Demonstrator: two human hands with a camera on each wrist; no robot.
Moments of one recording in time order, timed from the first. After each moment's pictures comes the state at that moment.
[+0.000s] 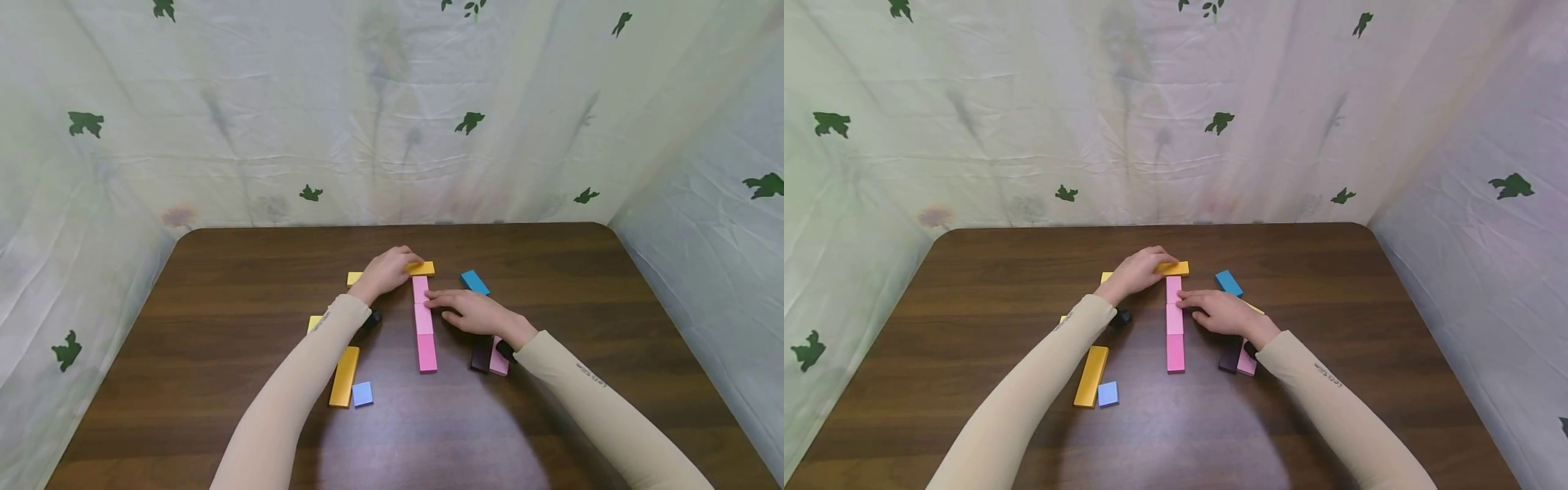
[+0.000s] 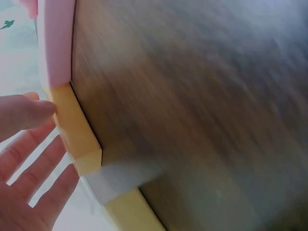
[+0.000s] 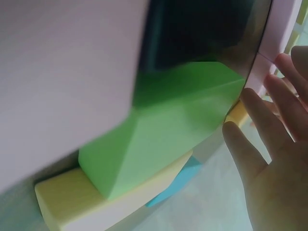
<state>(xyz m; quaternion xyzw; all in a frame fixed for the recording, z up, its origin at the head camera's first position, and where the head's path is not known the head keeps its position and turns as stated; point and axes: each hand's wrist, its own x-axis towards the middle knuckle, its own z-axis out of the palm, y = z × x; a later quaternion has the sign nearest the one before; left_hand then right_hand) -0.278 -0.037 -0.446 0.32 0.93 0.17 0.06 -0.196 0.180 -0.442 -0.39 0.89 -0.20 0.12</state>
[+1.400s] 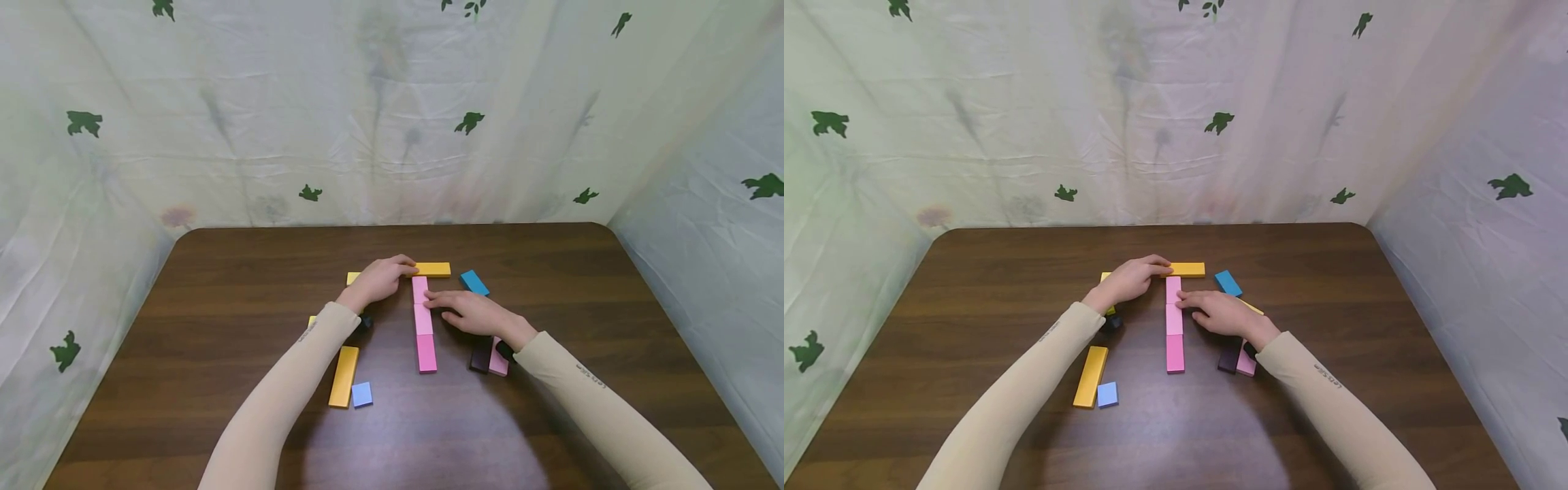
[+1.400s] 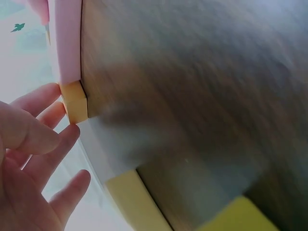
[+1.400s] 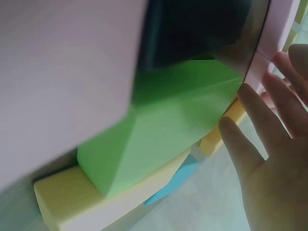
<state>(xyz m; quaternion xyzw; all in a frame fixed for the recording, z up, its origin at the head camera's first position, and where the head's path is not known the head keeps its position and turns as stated) -0.263 -0.050 -0.447 0.37 0.91 0.15 0.05 -0.197 0.181 -0.445 -0.38 0.89 -0.21 0.13</state>
